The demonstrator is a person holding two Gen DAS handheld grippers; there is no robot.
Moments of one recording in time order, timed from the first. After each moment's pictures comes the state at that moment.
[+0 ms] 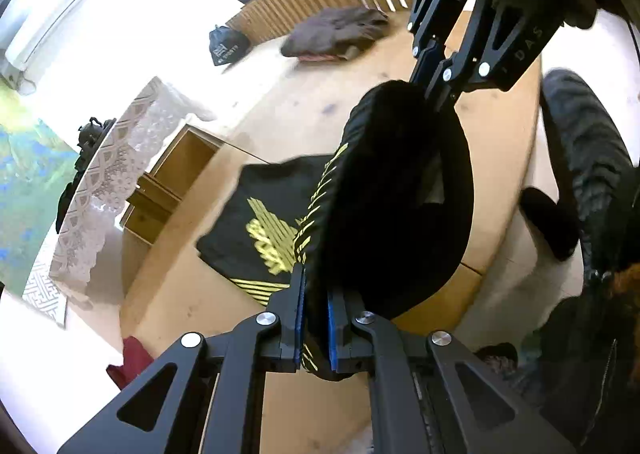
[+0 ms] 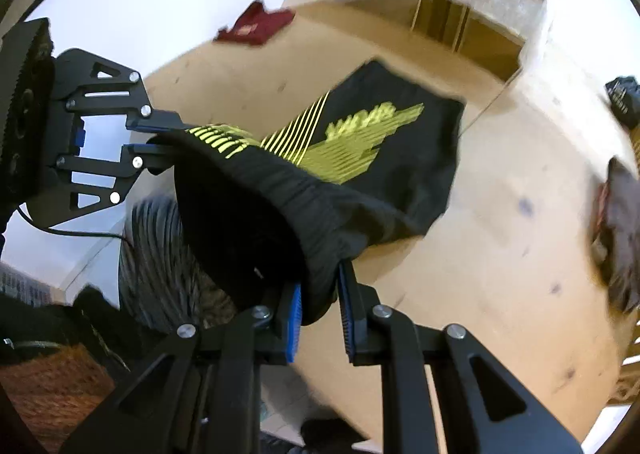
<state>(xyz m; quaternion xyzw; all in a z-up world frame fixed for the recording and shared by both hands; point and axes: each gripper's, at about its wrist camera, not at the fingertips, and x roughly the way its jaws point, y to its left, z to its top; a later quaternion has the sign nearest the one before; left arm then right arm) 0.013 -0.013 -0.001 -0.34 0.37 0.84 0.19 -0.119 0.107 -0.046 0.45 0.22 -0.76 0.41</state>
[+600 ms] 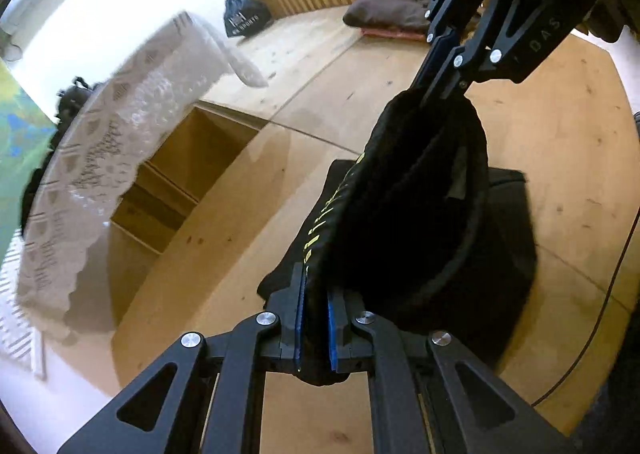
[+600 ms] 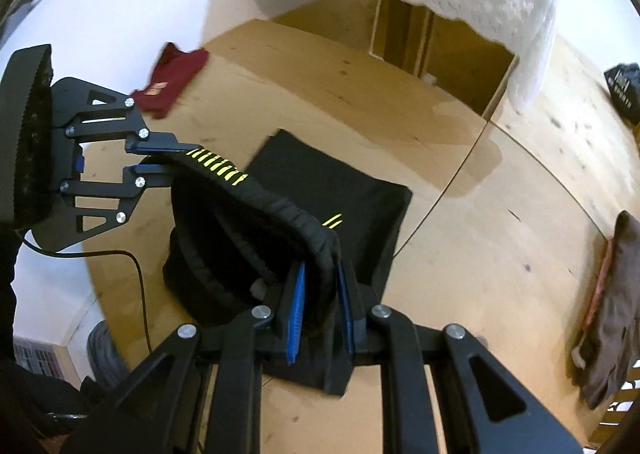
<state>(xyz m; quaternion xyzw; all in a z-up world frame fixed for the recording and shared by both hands) -0.239 -0.092 -0.037 -0.39 0.33 0.83 0.21 -0.365 0.011 -0.065 0.51 0.19 -0.75 0.38</state>
